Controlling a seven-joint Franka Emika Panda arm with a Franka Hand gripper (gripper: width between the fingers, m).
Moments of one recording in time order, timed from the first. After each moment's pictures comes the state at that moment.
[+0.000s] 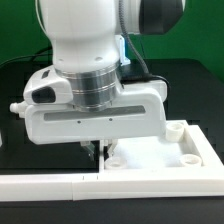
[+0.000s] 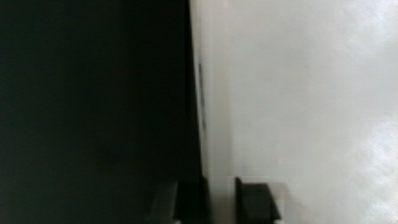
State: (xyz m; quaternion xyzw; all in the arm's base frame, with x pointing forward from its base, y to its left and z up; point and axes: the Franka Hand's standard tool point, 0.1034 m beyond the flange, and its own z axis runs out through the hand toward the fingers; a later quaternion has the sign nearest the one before) arm 0.611 -0.023 0.021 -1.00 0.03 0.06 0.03
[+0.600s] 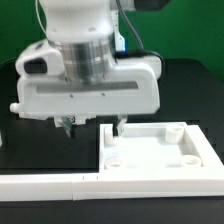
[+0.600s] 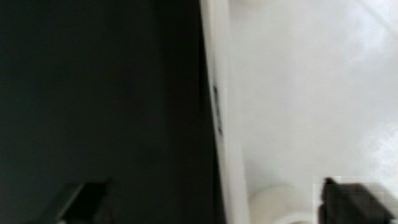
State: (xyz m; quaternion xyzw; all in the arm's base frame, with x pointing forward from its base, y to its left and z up) arm 0.590 -0.038 0.063 -1.00 0.07 0.06 0.03
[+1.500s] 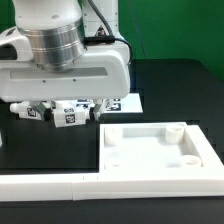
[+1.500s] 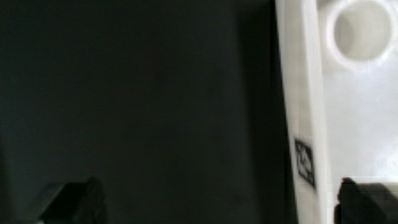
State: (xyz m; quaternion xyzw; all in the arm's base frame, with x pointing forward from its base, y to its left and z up) arm 0.553 -0.070 0.070 -0.99 0.09 0.11 0.03
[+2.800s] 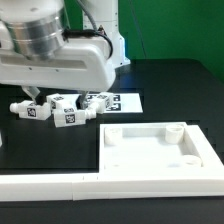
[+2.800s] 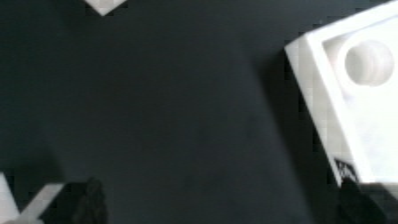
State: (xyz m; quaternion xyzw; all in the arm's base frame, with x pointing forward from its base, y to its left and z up) arm 0.545 -0.091 0.084 -0.98 0.16 0.10 0.04
